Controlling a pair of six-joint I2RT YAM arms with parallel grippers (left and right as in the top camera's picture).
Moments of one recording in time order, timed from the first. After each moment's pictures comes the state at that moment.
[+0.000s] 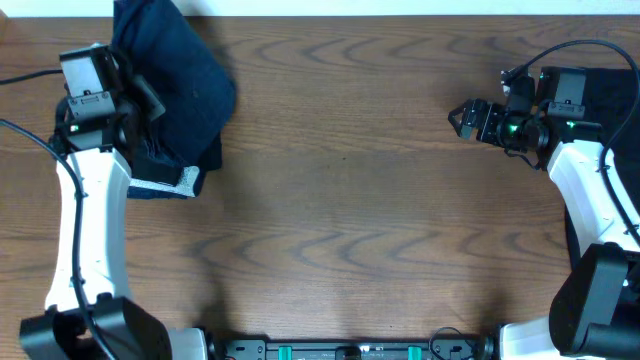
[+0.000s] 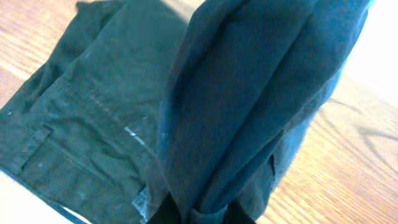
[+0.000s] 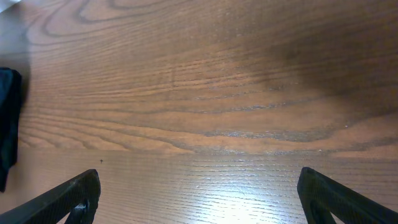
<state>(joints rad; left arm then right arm) 0.23 1.54 1.33 -0.60 -0.04 -0.39 -0.13 1.65 1.17 -0.51 -0.45 0.18</state>
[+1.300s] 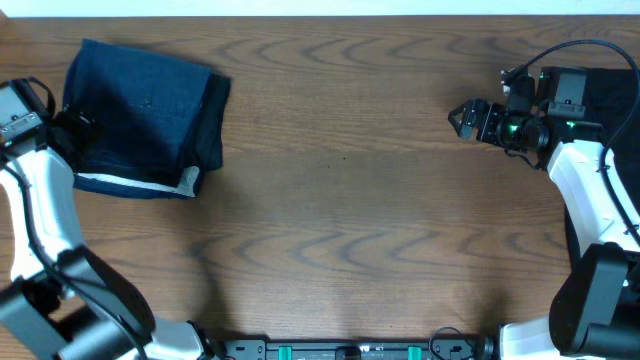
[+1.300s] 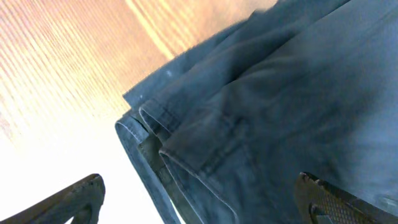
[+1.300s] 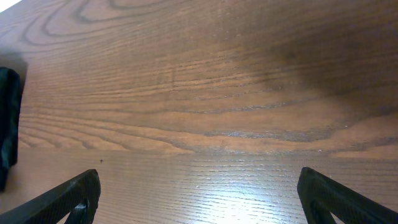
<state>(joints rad) 0.54 1.65 1.33 -0.62 -0.06 -0.44 -0.13 1.65 1.17 -0.51 -0.45 0.18</state>
